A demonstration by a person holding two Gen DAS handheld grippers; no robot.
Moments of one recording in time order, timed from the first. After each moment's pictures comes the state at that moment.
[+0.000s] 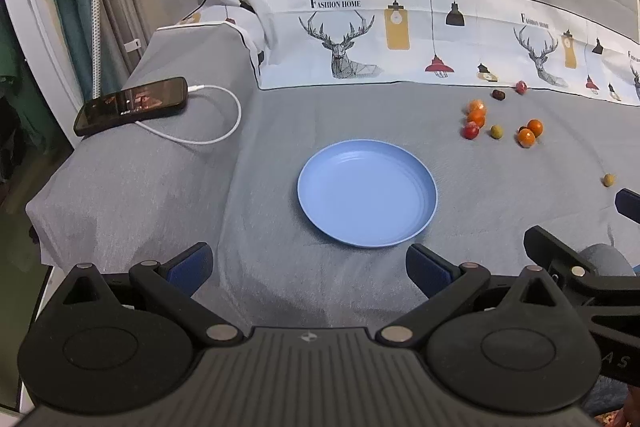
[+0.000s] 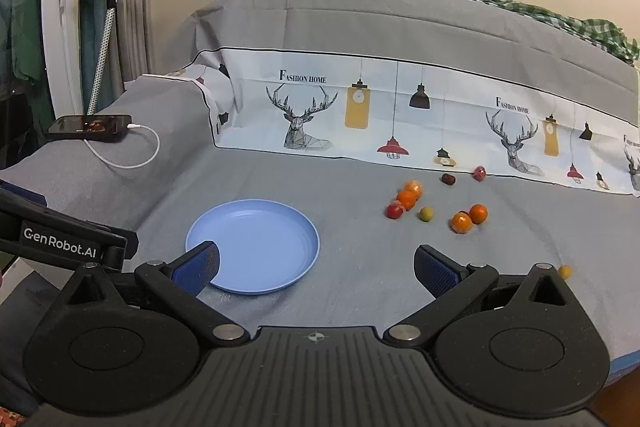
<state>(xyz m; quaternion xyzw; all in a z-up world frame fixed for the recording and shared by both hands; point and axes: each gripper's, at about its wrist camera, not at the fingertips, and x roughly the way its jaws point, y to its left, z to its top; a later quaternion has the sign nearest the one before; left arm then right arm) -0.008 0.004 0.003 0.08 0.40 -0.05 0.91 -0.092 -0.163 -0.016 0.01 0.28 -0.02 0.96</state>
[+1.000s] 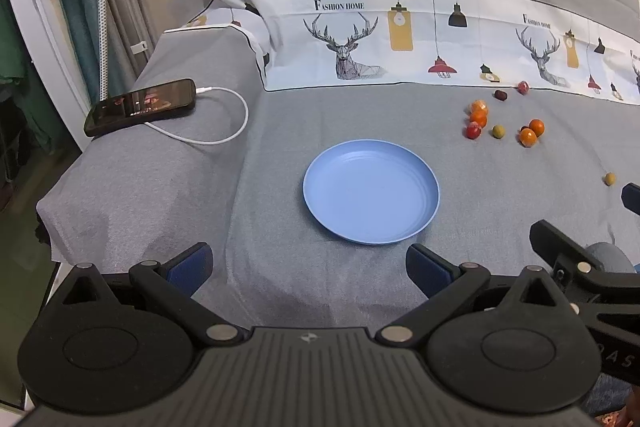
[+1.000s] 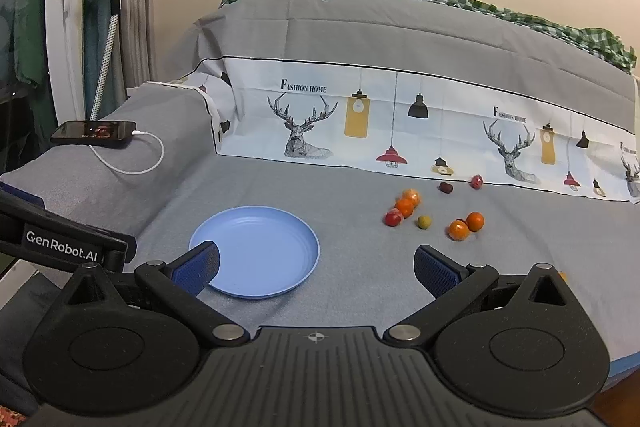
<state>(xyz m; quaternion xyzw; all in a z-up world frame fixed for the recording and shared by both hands) -0.016 0.003 0.012 0.09 0.39 -0.04 0.91 -0.102 -0.160 -0.008 0.00 0.27 -0.02 0.96</state>
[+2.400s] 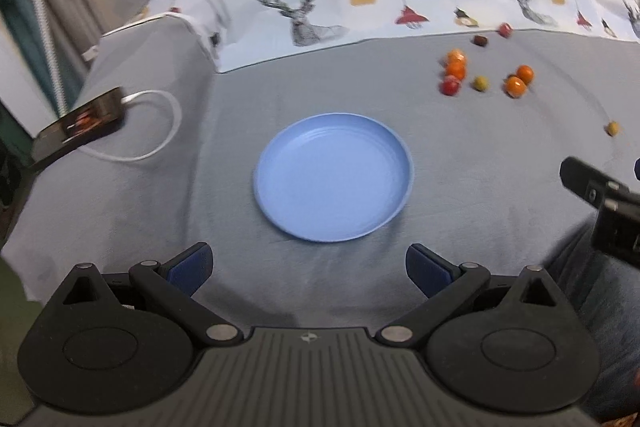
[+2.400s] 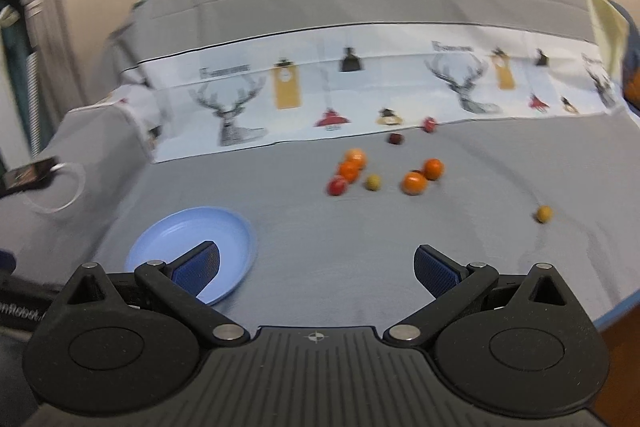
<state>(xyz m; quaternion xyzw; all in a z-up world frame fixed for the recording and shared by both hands) 0.035 -0.070 -0.016 0.16 0.45 -0.07 0.88 -0.061 -0.250 -0.043 0.11 0.30 -0.10 0.94</state>
